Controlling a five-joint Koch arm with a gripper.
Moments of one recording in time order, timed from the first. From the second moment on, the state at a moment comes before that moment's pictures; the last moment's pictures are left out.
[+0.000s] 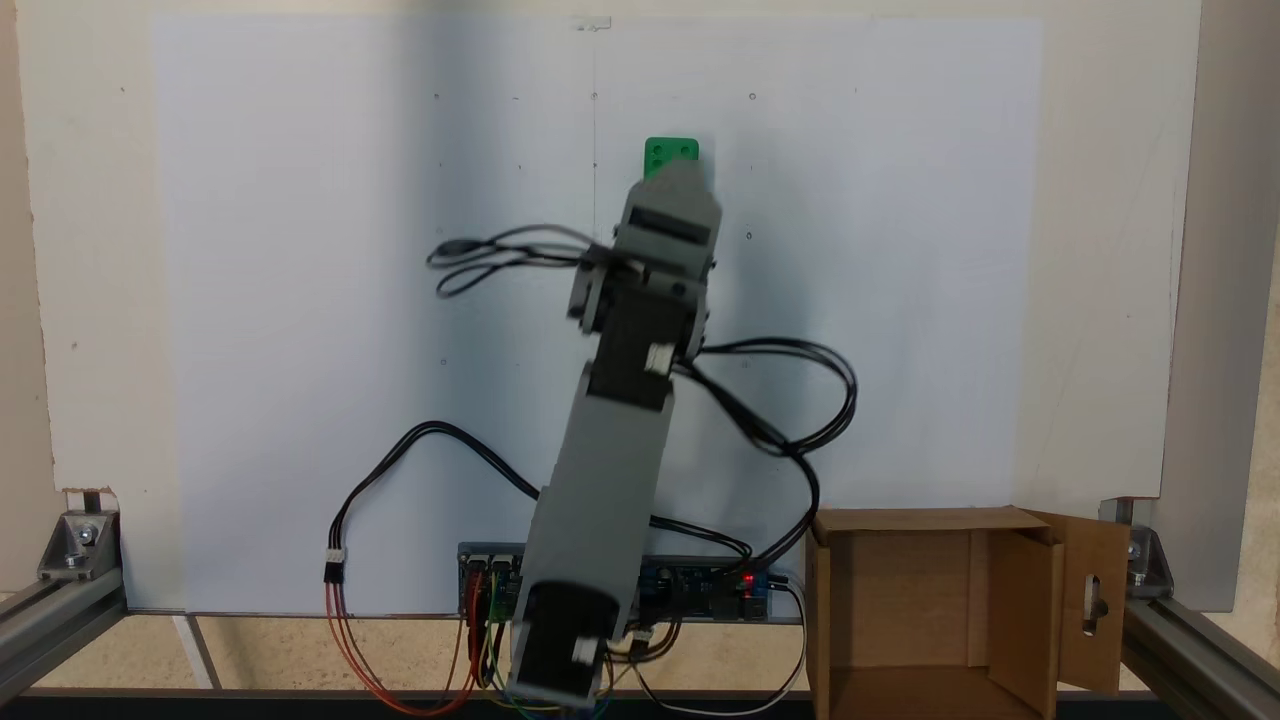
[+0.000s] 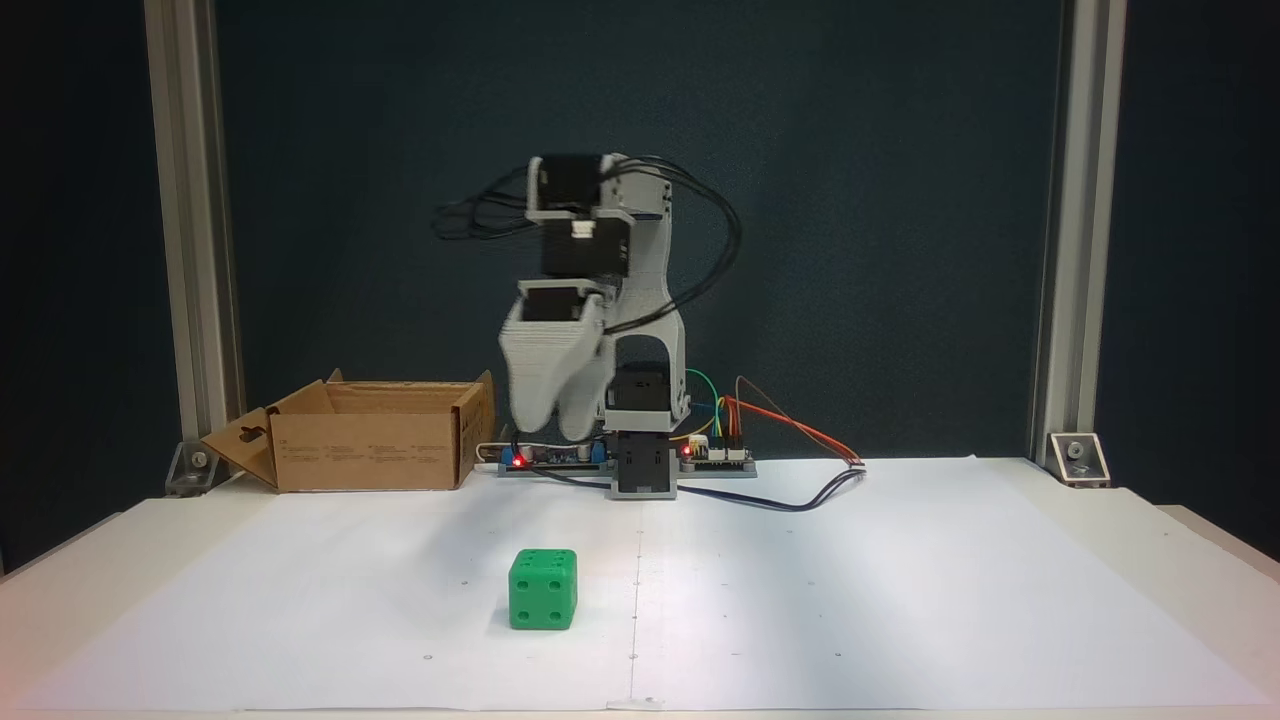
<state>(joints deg) 13.5 89.6 84.6 55.7 1.7</state>
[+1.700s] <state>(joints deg) 12.3 68.2 68.6 57.7 -8.0</state>
